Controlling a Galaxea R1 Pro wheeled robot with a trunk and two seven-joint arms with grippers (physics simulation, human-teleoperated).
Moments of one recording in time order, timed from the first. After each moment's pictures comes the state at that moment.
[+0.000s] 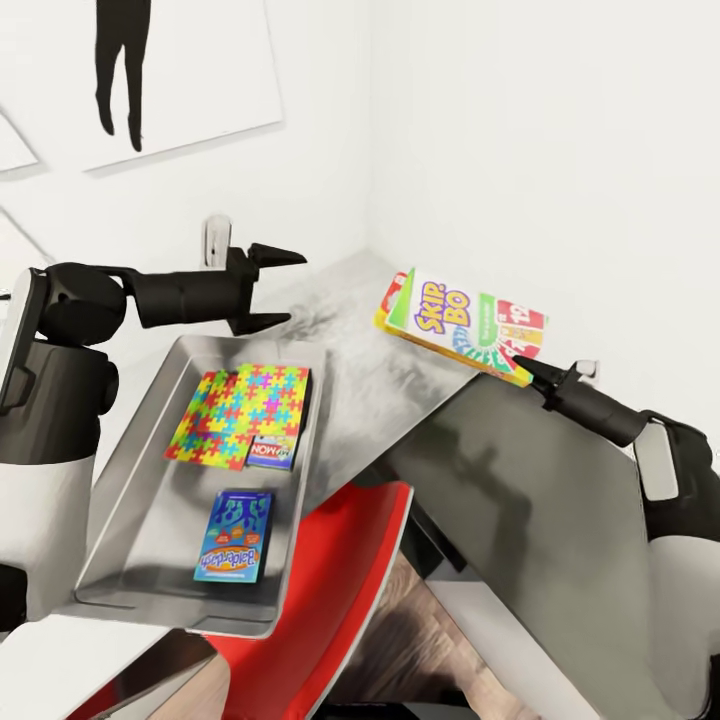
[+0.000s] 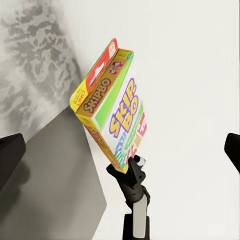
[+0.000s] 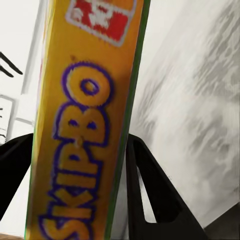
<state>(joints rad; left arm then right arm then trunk) -1.18 0.25 -0.20 -1.61 2.33 0.73 1.02 -0.86 -0.25 -0.39 -1.07 -0.52 0.93 1.05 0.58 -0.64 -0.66</state>
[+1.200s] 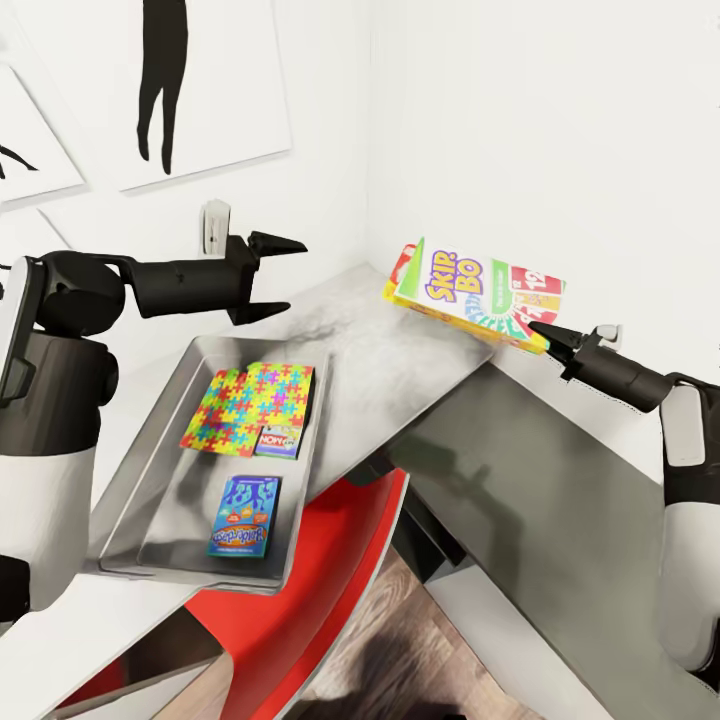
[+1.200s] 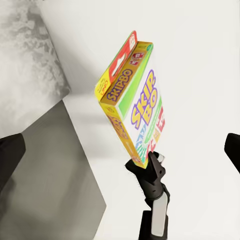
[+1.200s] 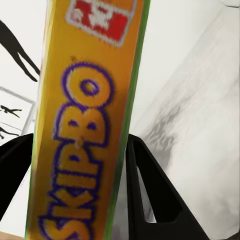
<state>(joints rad) -1.21 0.24 -0.20 -1.61 2.29 0.73 1.01 -0.97 -0.28 -0.40 -1.11 -0.52 1.04 0.97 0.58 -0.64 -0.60</state>
